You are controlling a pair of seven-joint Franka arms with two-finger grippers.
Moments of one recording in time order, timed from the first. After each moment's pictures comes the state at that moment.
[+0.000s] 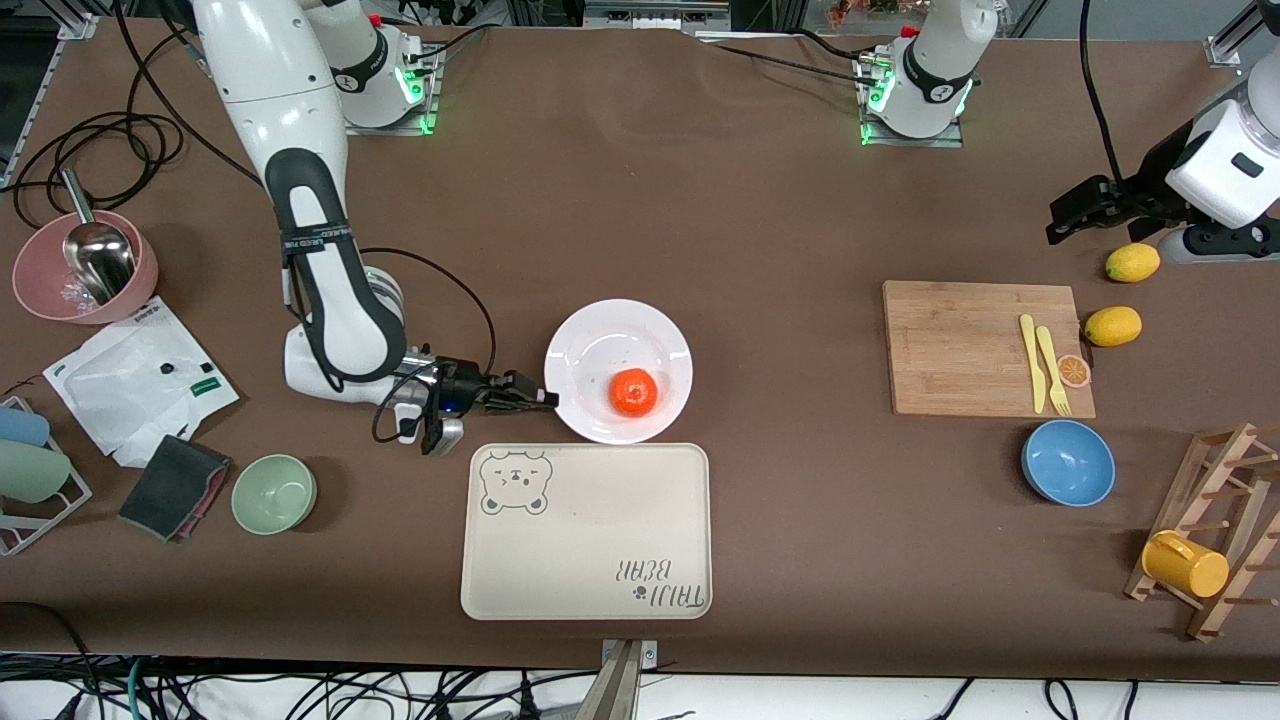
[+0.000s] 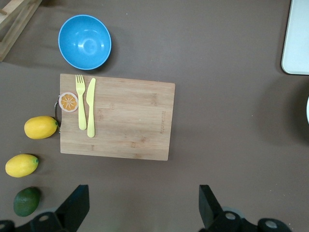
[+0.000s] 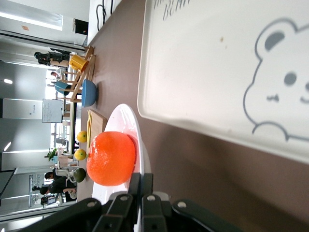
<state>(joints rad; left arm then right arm) -0.04 -0.06 0.00 -1.71 -0.04 1.57 -0.11 0.44 0.75 -0.18 -1.65 1.54 2.07 -0.84</state>
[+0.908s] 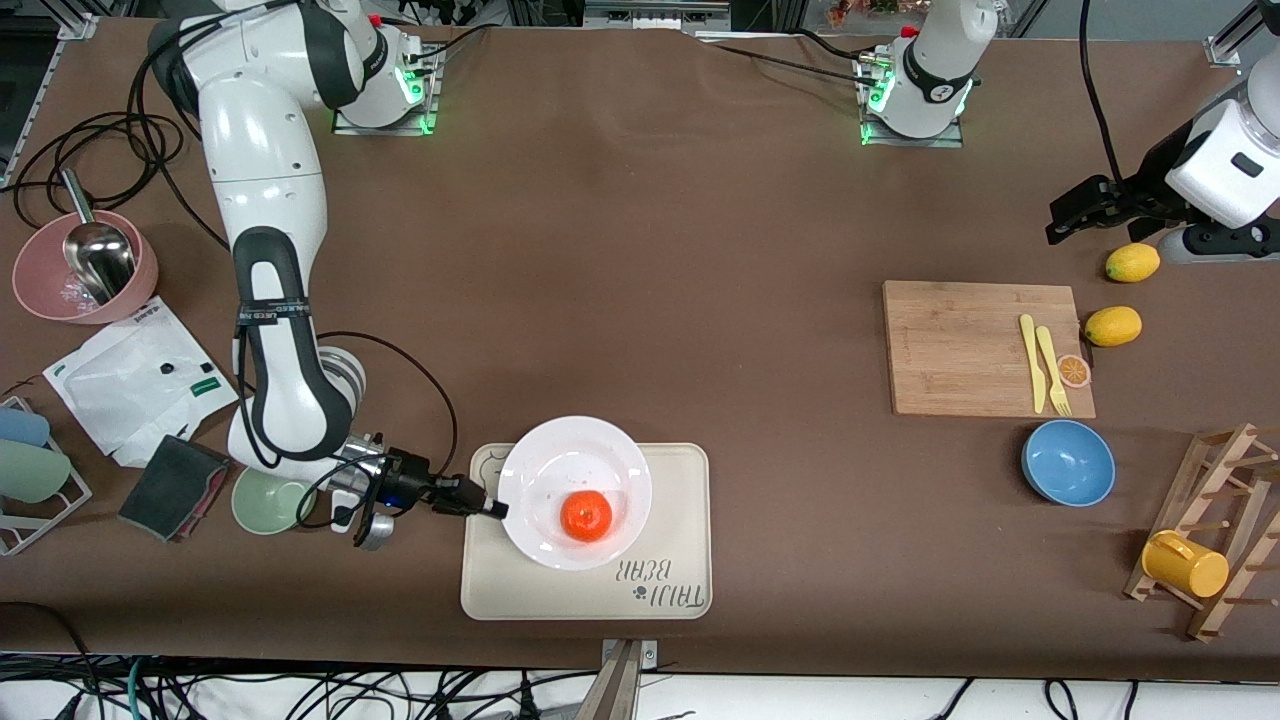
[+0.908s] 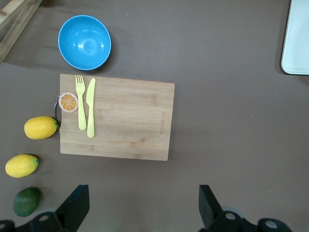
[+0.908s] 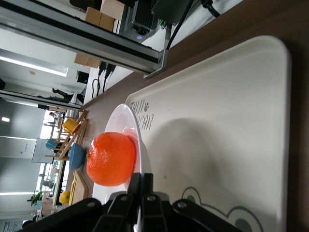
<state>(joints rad) -0.04 -0.06 0.00 -1.70 -0.04 1.57 -0.11 0.30 1.07 -0.18 -1.16 1.60 2.15 -0.79</state>
